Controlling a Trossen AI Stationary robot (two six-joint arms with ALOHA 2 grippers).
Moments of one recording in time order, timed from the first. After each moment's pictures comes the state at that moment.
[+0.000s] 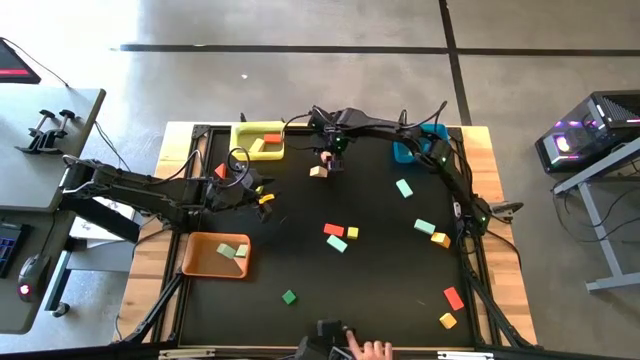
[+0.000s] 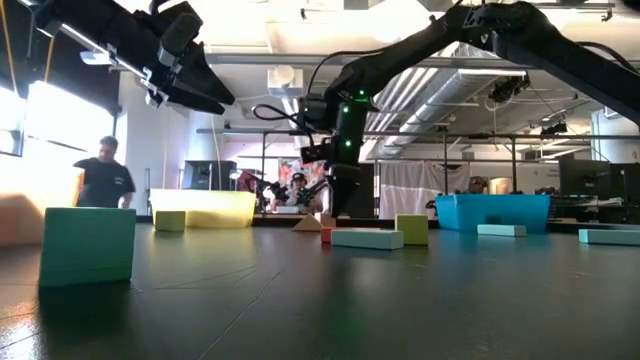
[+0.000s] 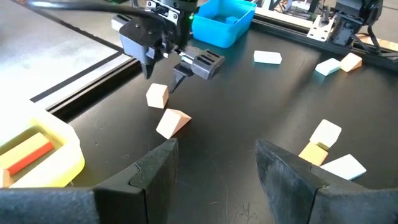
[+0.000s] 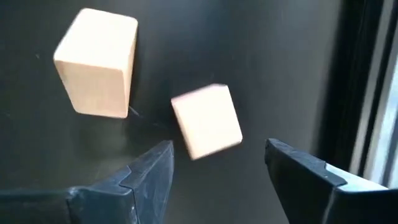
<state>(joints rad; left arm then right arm) -0.07 0.98 0.55 -0.08 -0.55 -0.34 -0.49 2.35 2.01 -0.95 0.05 -0.61</state>
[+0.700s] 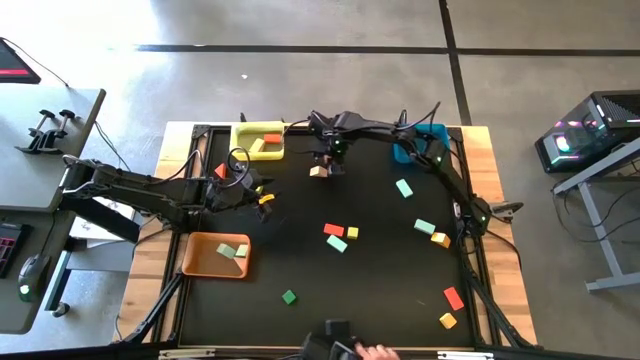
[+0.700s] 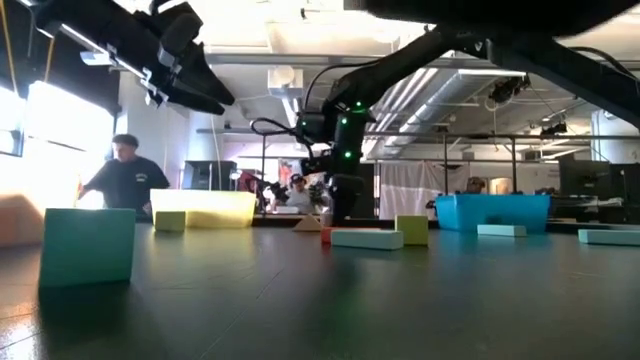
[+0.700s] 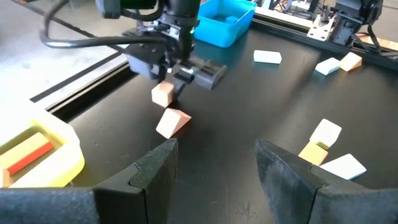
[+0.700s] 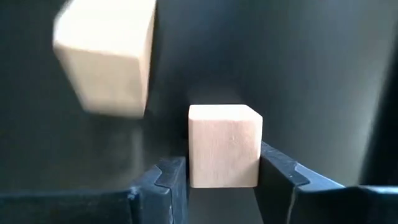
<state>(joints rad) -0.07 0.98 0.55 -0.09 -0.55 -0.34 -0.50 2.39 2.01 -1.02 0.01 -0.58</state>
